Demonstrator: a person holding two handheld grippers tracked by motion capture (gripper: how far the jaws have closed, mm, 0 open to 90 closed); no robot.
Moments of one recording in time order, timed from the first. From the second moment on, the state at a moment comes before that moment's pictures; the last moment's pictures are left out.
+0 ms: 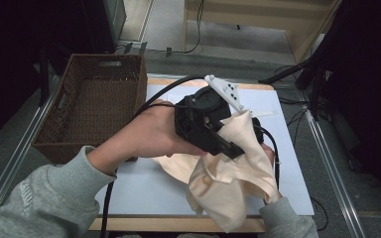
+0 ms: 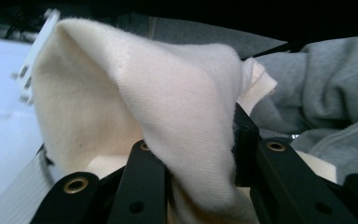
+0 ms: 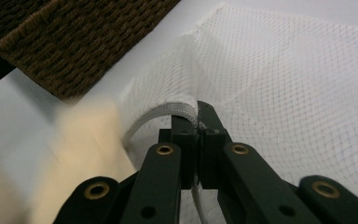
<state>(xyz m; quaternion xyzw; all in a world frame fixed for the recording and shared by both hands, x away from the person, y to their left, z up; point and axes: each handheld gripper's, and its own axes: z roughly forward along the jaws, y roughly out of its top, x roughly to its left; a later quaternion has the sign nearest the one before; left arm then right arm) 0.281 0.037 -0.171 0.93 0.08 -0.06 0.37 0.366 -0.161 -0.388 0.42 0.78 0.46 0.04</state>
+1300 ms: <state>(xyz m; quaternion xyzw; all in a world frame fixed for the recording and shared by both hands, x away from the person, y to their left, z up) 0.316 0.112 -0.292 0.90 0.21 -0.06 0.38 0.366 -0.153 -0.382 0.41 0.79 0.45 0.06</state>
